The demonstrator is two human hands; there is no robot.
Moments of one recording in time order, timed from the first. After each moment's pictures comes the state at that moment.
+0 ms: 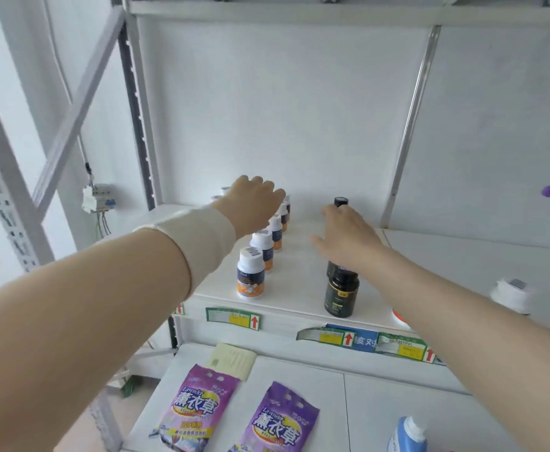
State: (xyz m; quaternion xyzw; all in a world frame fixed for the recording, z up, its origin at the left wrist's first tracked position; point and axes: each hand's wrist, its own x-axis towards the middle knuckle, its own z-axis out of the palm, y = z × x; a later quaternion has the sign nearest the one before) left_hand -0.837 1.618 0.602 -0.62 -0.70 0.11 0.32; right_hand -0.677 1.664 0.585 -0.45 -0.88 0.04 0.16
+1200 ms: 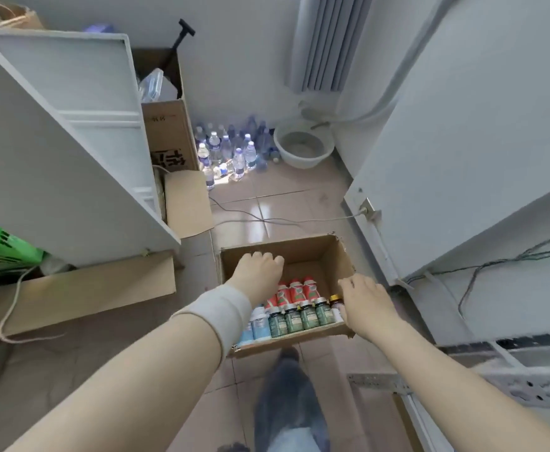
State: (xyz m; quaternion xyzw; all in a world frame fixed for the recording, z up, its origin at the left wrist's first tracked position) left_hand -1.310 1.044 0.203 -0.16 -0.97 0.02 -0.19; right_hand -1.280 1.236 0.214 0.10 -0.96 -0.08 -0.24
